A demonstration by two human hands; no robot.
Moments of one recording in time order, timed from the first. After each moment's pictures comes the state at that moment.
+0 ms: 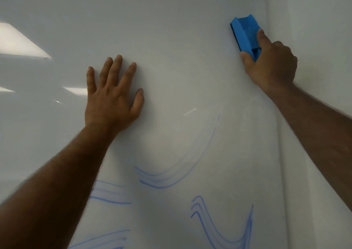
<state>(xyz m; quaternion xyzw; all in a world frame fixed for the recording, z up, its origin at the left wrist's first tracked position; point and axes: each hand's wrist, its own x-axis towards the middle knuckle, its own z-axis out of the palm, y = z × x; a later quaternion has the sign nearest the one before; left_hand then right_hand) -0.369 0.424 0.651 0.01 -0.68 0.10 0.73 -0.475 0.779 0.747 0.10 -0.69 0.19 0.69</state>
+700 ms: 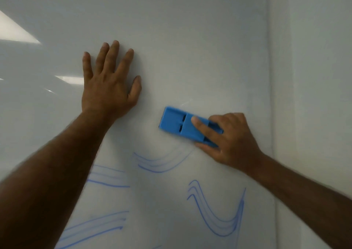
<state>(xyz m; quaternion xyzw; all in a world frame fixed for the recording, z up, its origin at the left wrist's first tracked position) -0.370 0.421 0.650 0.01 -0.68 0.11 0.72 -0.473 0.728 0.557 0.42 -0.51 -0.04 0.75</state>
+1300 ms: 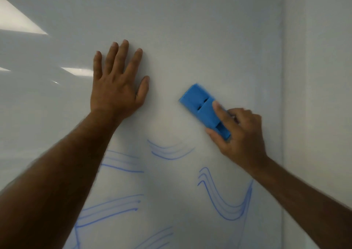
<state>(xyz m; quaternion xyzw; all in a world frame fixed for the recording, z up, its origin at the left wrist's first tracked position) -0.365 0.406 0.625 0.00 -0.67 0.13 0.73 -0.468 0.712 0.533 0.34 -0.56 0.12 0.75</state>
